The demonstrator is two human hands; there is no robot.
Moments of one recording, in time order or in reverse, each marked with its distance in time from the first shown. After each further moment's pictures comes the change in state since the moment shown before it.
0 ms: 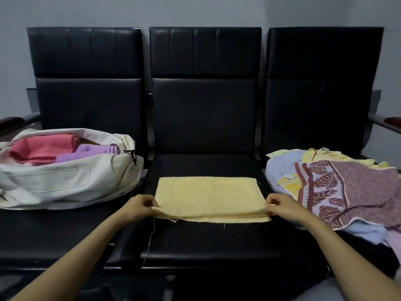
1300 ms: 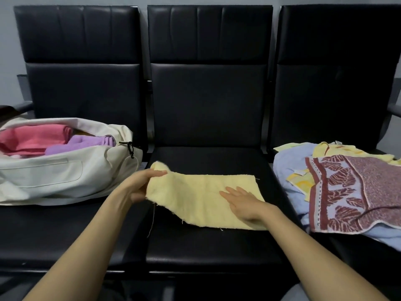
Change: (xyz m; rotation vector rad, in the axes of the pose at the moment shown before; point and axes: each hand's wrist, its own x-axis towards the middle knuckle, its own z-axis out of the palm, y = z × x) left_hand 0.043 0.042 -0.012 -0.963 -0.081 -0.273; right_hand 0.052 -0.055 0.087 -0.619 -0.336 -0.144
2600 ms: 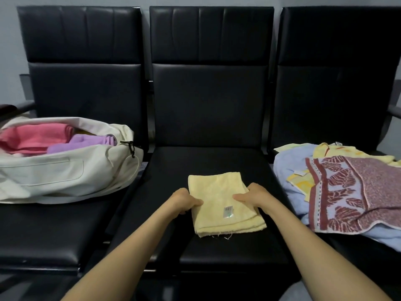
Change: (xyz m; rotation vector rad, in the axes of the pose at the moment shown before) left_hand 0.023 -0.054 0.084 0.875 0.186 -0.071; right_hand 0.000 0.010 -0.023 0.551 0.190 0.444
